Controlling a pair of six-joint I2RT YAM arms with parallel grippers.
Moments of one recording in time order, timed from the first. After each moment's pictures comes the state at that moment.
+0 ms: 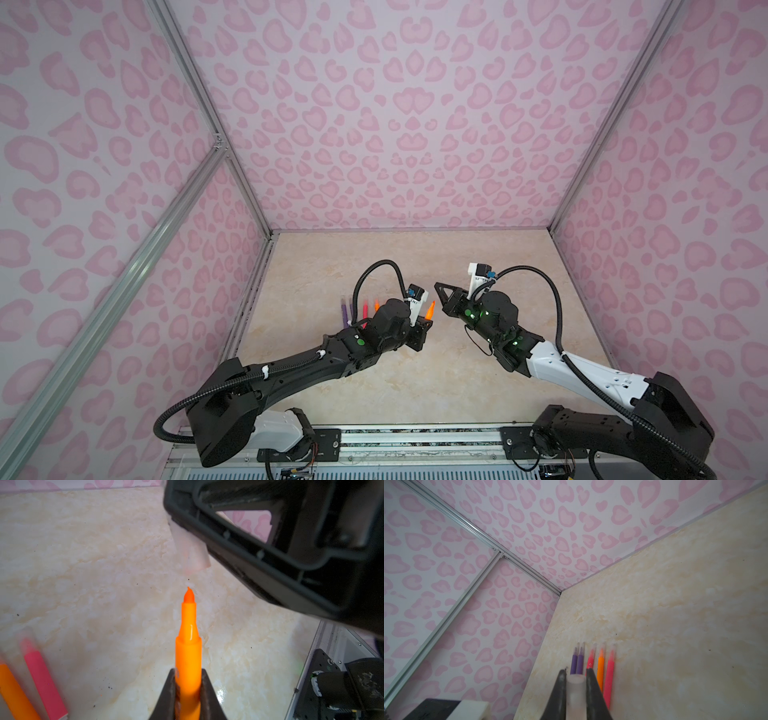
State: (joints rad) left arm -0.93 1.35 0.81 0.00 0.00 -0.37; right arm 0.70 1.21 0.62 0.43 0.05 0.86
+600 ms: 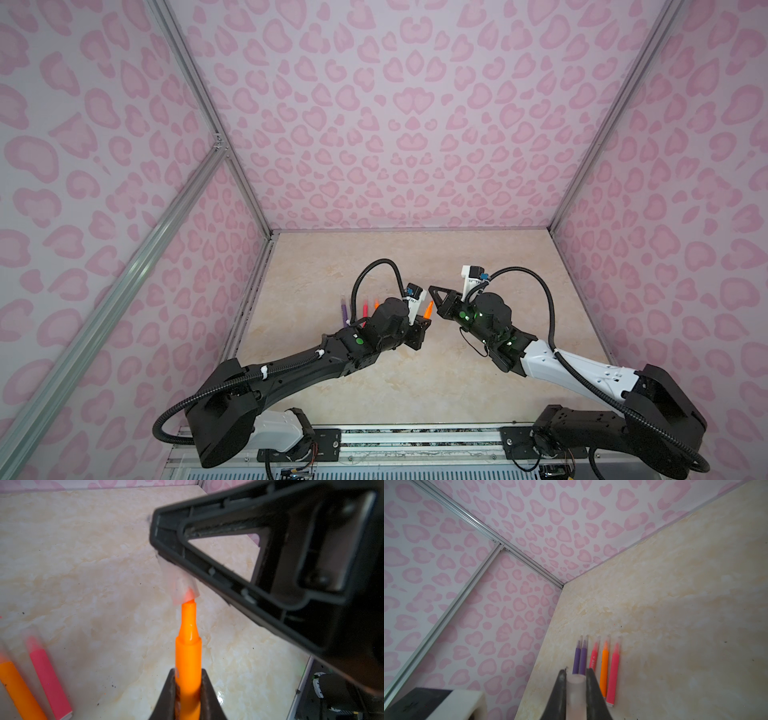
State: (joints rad) left arm -0.92 1.34 0.81 -0.01 0.00 -0.38; right arm 0.72 1.26 0.62 0.46 0.05 0.88
